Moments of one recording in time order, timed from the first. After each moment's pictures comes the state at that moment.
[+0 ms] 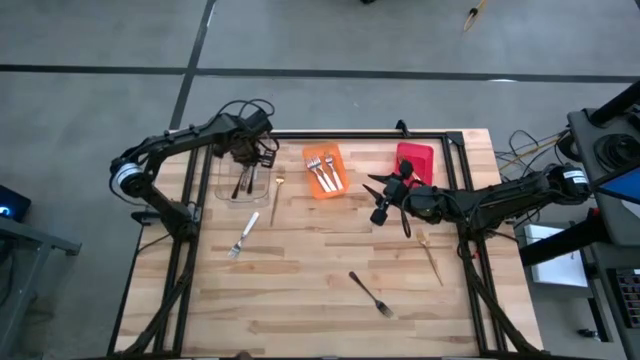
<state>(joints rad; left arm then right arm) 0.73 1.57 1.13 -0.97 -0.15 -0.60 0.05 1.15 0.54 0.37 0.63 -0.12</state>
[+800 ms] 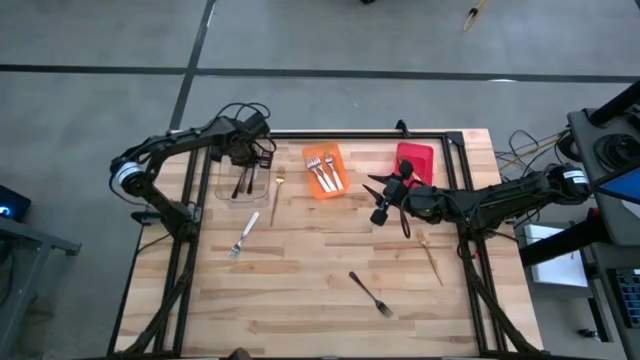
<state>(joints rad) 0.76 1.57 1.06 -0.92 -0.14 -0.64 0.05 1.15 0.53 0.36 0.63 -0.12</state>
